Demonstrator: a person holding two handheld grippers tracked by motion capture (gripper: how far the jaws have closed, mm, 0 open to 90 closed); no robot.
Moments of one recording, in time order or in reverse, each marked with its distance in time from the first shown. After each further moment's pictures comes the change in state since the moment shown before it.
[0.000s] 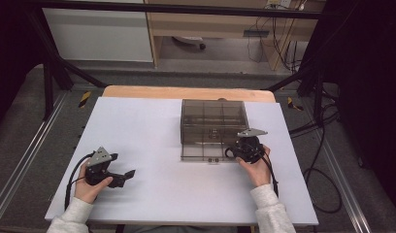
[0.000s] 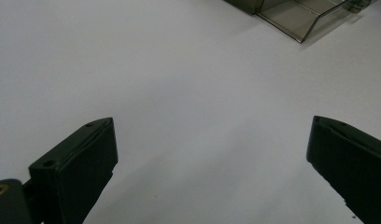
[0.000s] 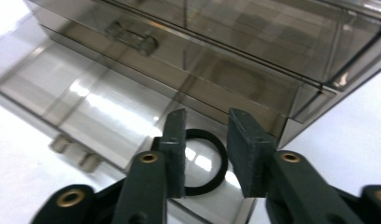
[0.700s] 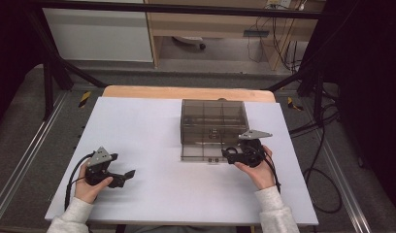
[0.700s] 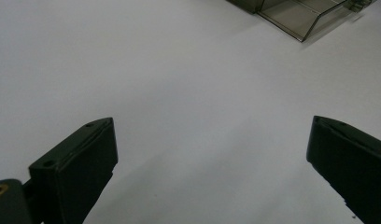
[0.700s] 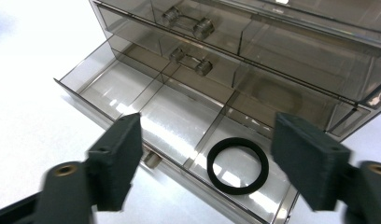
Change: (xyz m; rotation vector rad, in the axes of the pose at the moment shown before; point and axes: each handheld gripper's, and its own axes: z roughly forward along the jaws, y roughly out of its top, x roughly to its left) left arm 0.000 0.000 0.000 0.002 0.000 -0.002; right arm 0.011 0.002 -0.021 -0.068 0.119 -0.003
